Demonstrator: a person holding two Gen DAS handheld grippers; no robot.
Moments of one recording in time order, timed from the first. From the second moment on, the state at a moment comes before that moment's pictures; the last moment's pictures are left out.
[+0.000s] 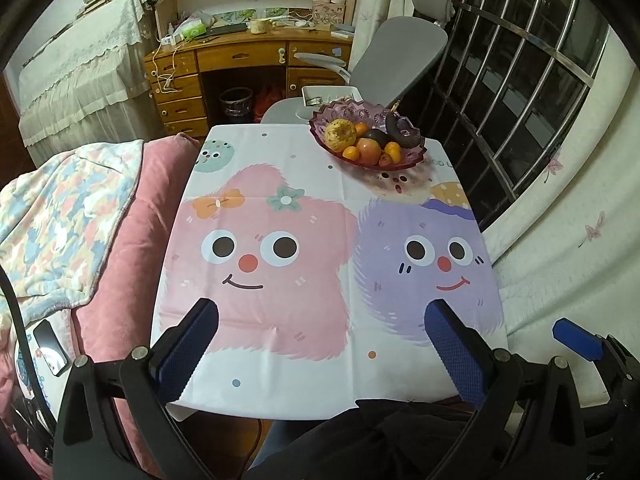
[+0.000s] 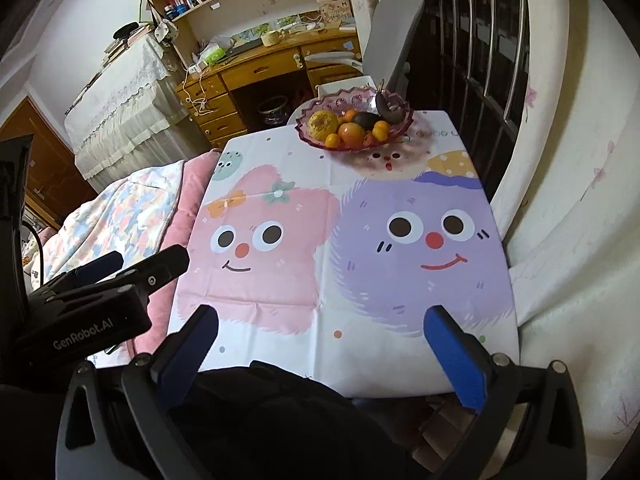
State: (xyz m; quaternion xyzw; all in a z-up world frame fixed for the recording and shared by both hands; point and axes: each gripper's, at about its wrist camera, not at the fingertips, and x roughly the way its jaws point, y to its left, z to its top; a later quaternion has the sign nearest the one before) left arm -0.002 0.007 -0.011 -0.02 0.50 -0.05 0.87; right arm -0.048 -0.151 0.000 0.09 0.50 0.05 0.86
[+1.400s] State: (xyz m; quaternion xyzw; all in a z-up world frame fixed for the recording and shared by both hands) left arm -0.001 0.006 -0.012 -0.01 0.50 -0.04 0.87; right arm -0.048 -0.151 -0.008 0.09 0.51 0.05 0.86
